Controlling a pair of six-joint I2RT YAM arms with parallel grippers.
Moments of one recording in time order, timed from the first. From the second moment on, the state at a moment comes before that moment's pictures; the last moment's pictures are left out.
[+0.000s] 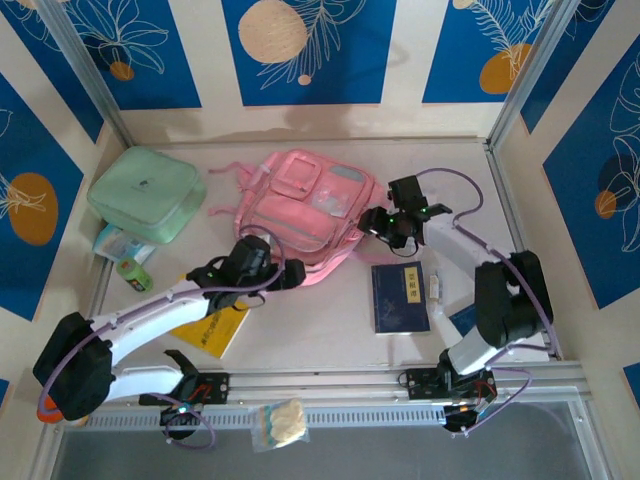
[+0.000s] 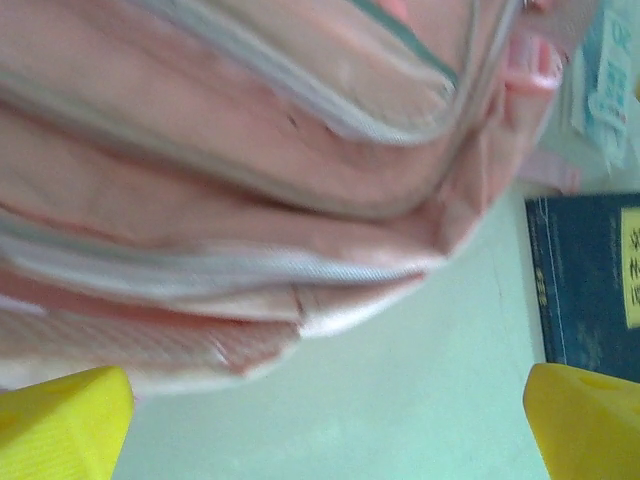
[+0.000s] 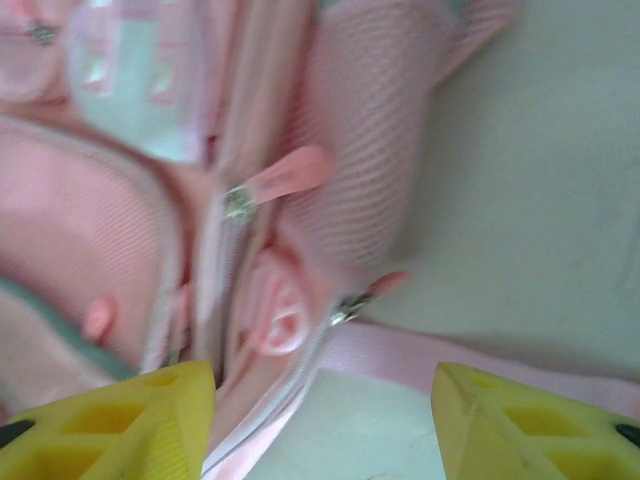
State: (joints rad) left arm -0.76 1.19 0.67 -0.28 -0.02 -0.78; right arm 0.30 1.60 1.05 -0.47 -0.26 0.70
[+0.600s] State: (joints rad) left arm -0.70 1.43 0.65 -0.05 -0.05 -0.80; right arm 0.22 1.97 1.35 -0.44 -0.39 0.60
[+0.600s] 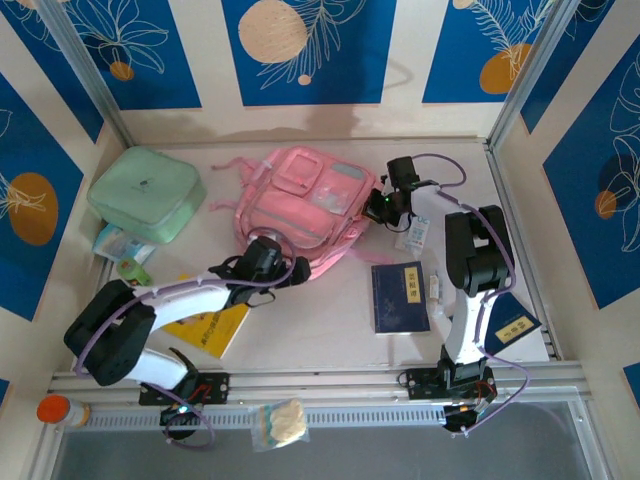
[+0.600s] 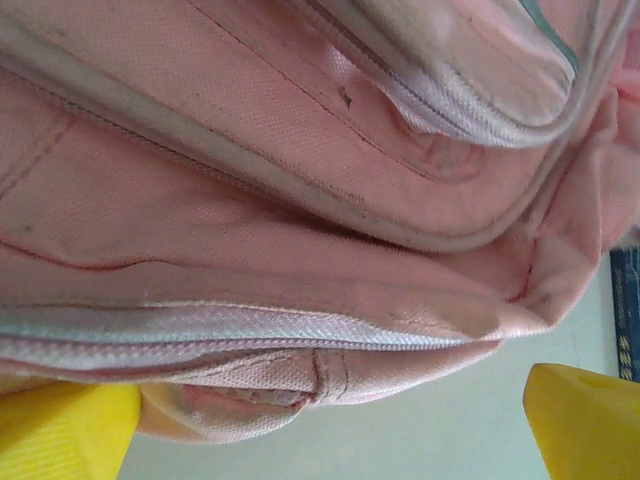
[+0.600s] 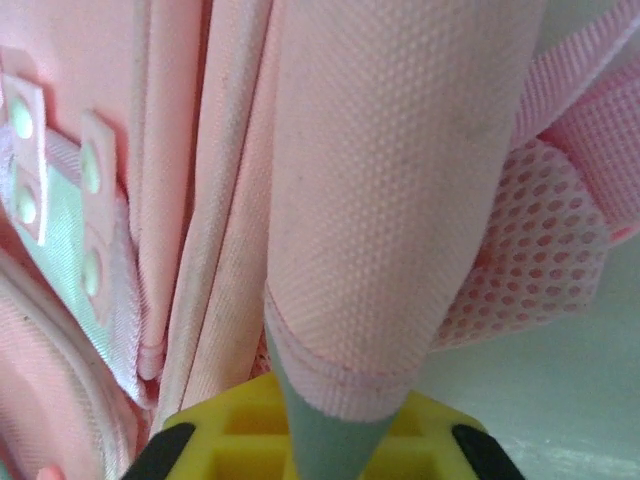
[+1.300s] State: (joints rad) left arm -0.36 1.53 0.92 -0.15 -0.03 -0.51; right arm 0.37 1.56 0.94 -0.36 -0.27 0.90
